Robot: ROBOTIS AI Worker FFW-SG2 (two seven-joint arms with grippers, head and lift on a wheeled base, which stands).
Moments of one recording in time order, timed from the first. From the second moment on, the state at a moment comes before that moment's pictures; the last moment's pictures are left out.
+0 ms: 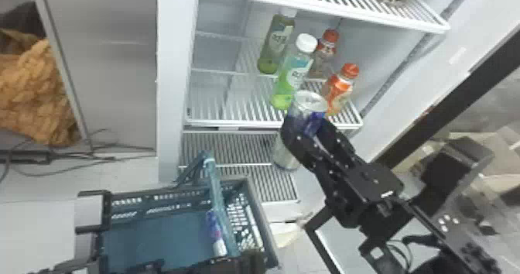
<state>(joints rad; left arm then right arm) 0.39 0.21 -0.21 -2.11 1.06 1.09 -0.63 0.85 -0.21 -0.20 -2.75 -0.38 0.50 0.12</state>
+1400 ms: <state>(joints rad) 0.39 0.21 -0.21 -2.11 1.05 1.09 -0.63 0.75 -0.21 -0.18 -2.58 -0.65 1.00 0.17</state>
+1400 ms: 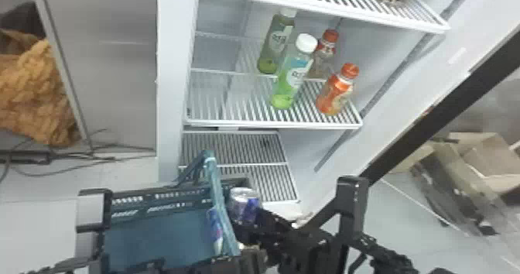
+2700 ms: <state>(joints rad) 0.39 0.20 -0.20 -2.11 1.03 1.09 -0.63 0.80 -0.19 -0.19 -2.63 -0.36 0.41 0.18</state>
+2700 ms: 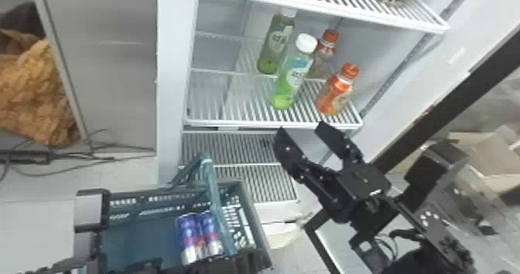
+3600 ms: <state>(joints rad) 0.38 0.20 -0.21 -2.11 1.02 1.10 -0.63 0.89 -0.13 -0.12 -2.43 -0.31 -0.15 0.07</state>
